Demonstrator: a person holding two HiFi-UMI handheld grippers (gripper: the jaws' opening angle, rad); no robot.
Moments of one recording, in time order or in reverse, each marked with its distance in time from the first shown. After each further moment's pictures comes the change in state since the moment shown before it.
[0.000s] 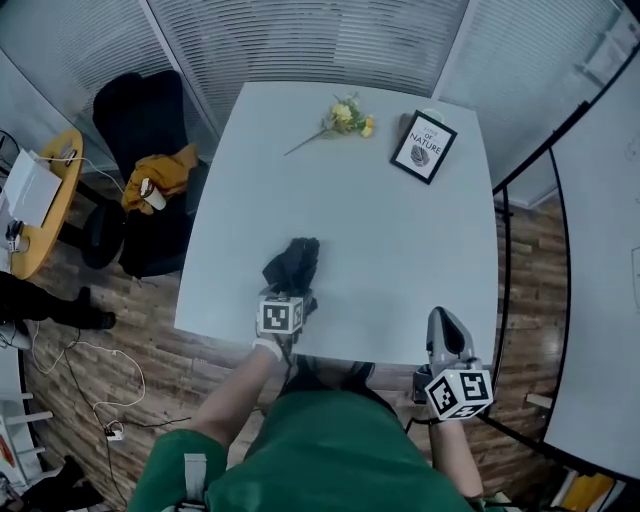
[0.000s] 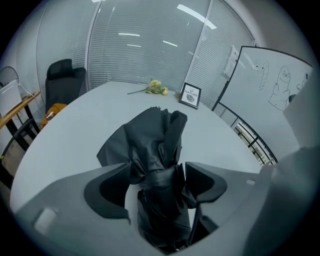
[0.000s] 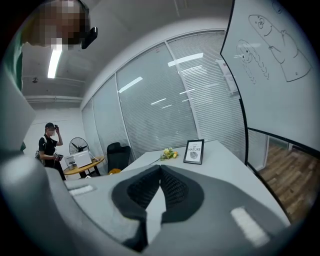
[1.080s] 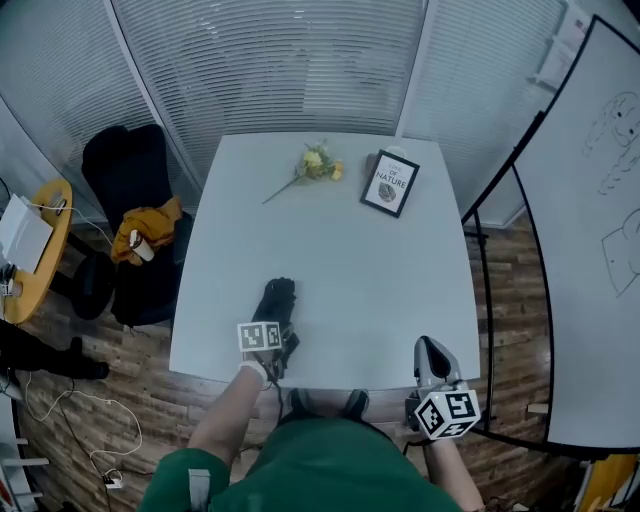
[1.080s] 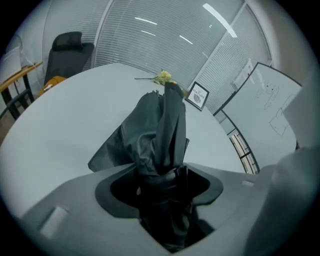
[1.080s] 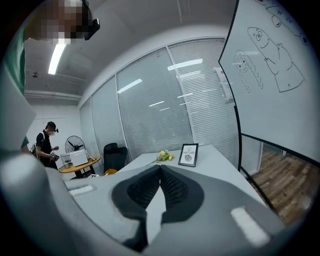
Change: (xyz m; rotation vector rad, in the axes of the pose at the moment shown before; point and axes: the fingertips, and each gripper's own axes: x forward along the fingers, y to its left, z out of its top) left arm 0.017 0.008 -0.016 -0.193 0.087 -0.116; right arm -0.040 -0.006 0.000 -0.030 -0.027 -0.049
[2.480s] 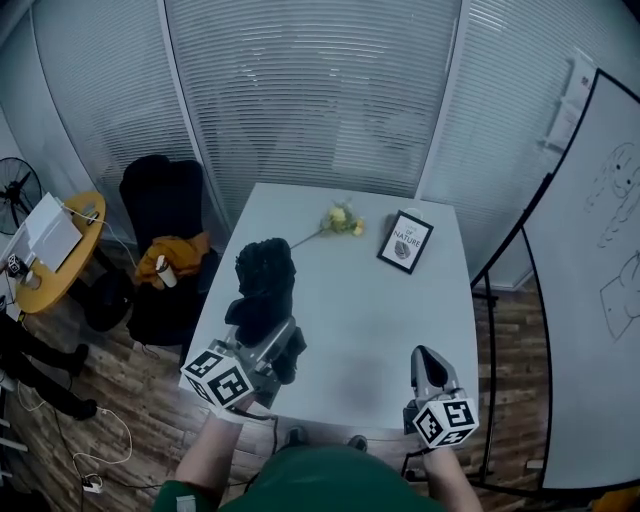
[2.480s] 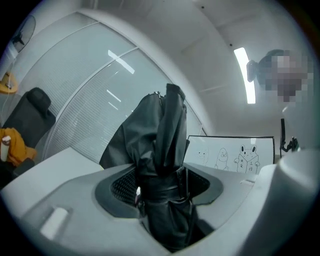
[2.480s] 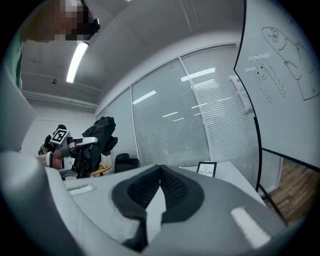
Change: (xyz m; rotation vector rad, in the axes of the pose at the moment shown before) left arm -0.326 -0.180 0.176 0.199 -0.896 -0.486; right arm 0.026 0.032 0.073 -0.068 -0.139 0.163
